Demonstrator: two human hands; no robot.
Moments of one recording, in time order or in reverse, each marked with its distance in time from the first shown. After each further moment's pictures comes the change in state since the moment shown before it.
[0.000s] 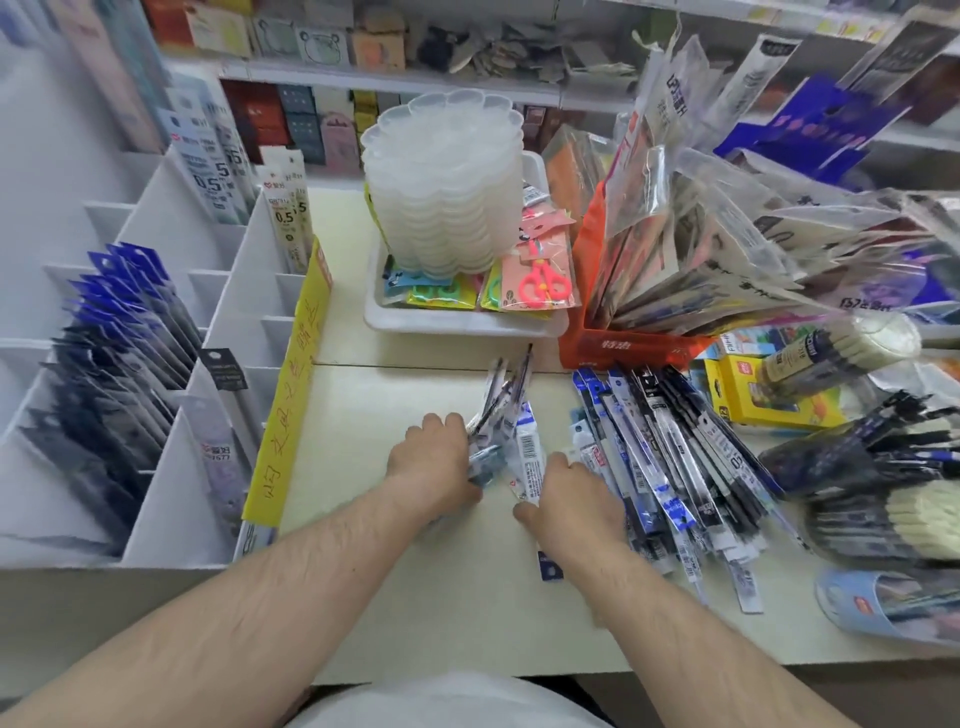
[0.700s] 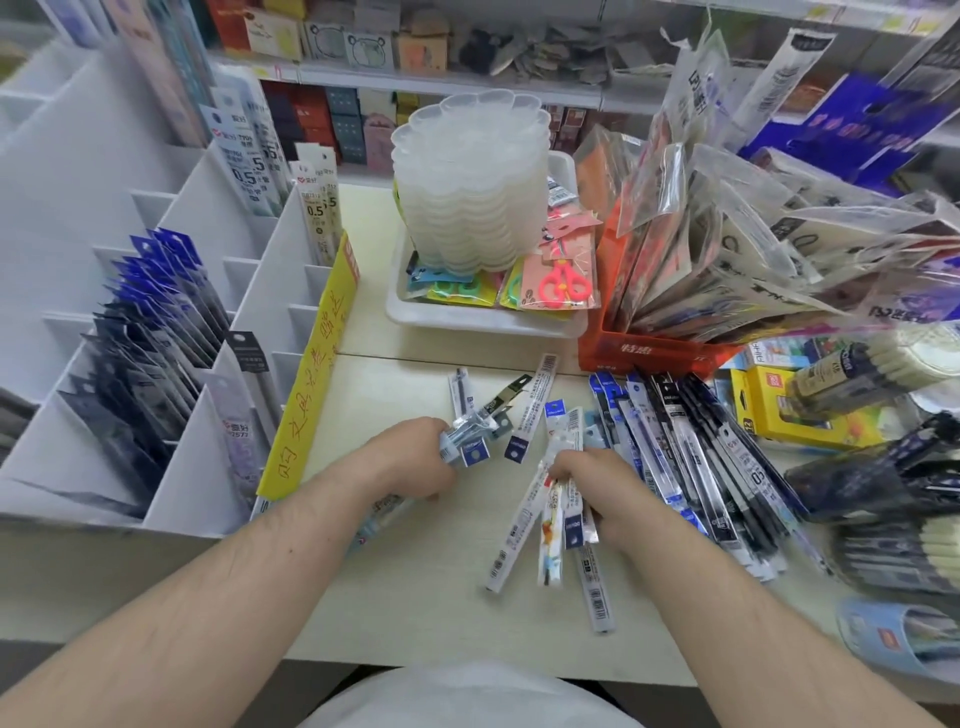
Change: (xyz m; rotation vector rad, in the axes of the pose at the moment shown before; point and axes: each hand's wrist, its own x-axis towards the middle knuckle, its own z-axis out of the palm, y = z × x) left_hand -0.020 -0.029 -0.030 -0.381 -0.183 -0.087; right_hand 0.016 0.015 -0.034 1.074 -0.356 0.257
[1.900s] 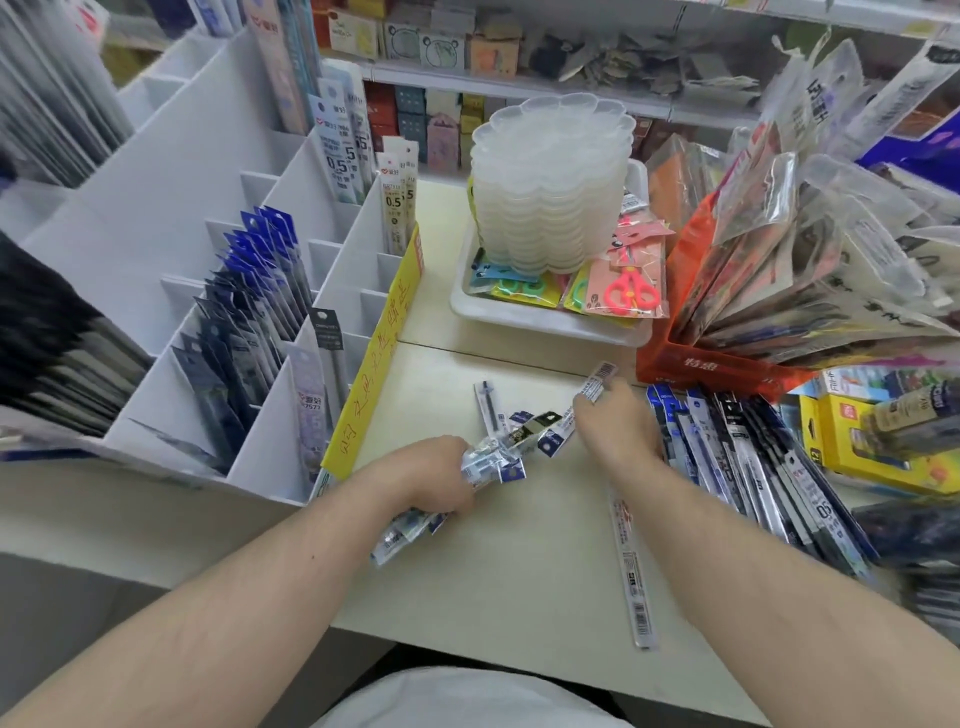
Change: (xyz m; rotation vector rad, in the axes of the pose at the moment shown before) left_hand -0.024 -0.025 0.002 0.055 -0.073 -0.088; right_hand 0.040 -0.045 0.037 -0.602 0.402 -0.294
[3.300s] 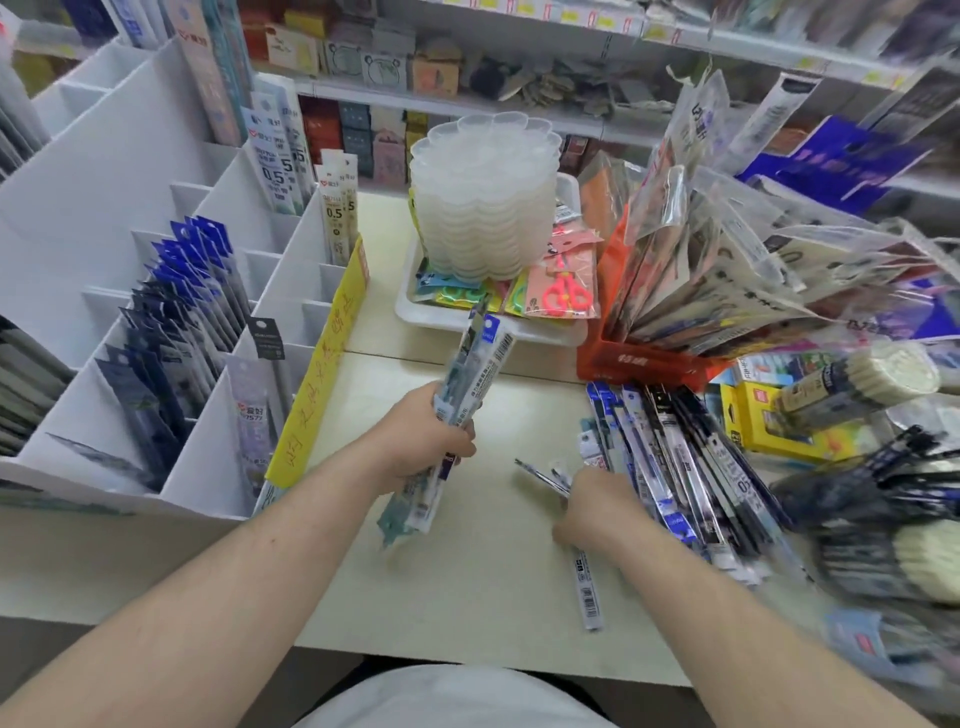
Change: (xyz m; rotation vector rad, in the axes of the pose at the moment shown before) left_hand 0.005 0.030 -0.006 -0.821 0.170 0.313; right_hand -0.050 0.061 -0.018 -0.557 -0.313 -0.089
